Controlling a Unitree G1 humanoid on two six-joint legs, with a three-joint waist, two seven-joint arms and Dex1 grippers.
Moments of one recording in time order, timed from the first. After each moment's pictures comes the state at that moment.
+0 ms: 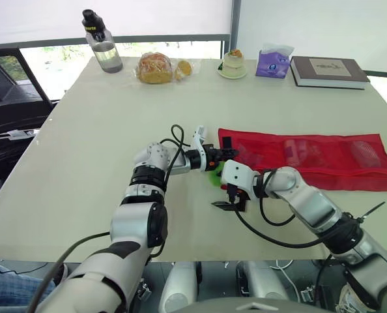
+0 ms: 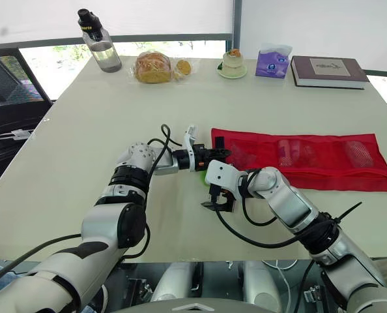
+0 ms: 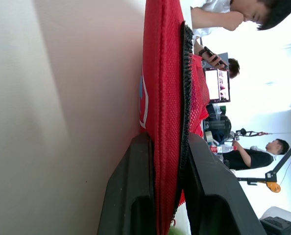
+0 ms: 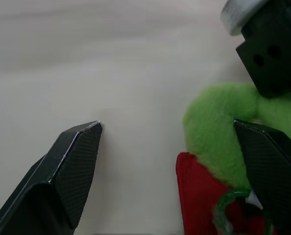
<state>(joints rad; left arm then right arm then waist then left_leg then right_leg) -0.95 0.15 0.28 0.83 -0.63 1.20 -0.59 -0.54 -0.47 0.57 -0.22 0.06 0.69 0.82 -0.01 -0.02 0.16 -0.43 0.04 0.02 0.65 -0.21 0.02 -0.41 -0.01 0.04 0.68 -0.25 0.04</state>
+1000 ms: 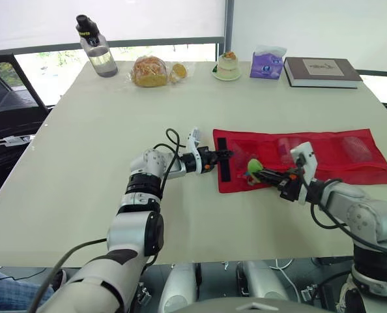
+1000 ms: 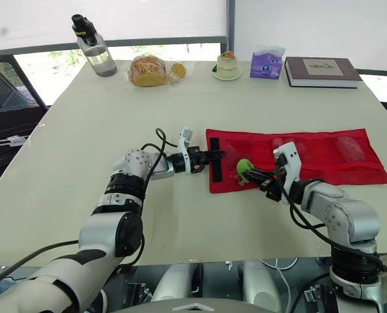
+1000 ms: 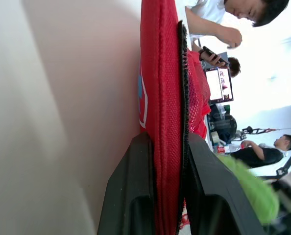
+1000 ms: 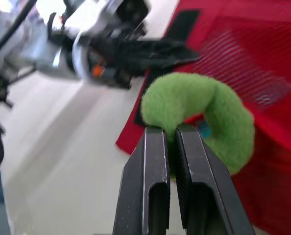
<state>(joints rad) -0.85 0.18 0.22 0.72 -0.63 1.14 -0.66 -0.26 -0.32 -0.25 -0.42 0.60 1.17 0.64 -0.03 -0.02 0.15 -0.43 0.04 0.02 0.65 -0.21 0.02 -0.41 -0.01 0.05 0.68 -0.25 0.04</state>
